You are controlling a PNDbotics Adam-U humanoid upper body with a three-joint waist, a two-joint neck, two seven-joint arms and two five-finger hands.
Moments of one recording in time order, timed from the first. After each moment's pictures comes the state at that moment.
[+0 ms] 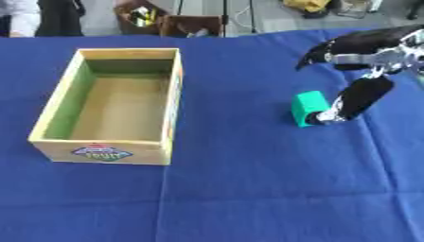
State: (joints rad) left arm -0.37 0.27 0.05 -1.98 -0.10 -0.22 0.31; right arm -0.77 -0.93 0.30 -1.66 0.65 -0.02 0.90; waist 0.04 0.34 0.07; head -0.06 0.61
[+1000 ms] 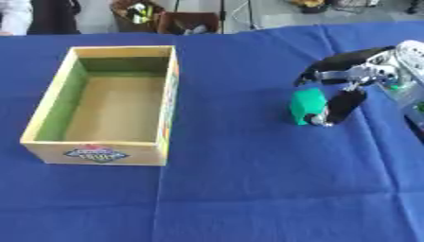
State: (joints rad) left arm -0.37 0.27 0.05 -1.98 -0.10 -0.22 0.29; right arm -0.81 -0.86 0.33 -1.46 0.74 -0.04 0.91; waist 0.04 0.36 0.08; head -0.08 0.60
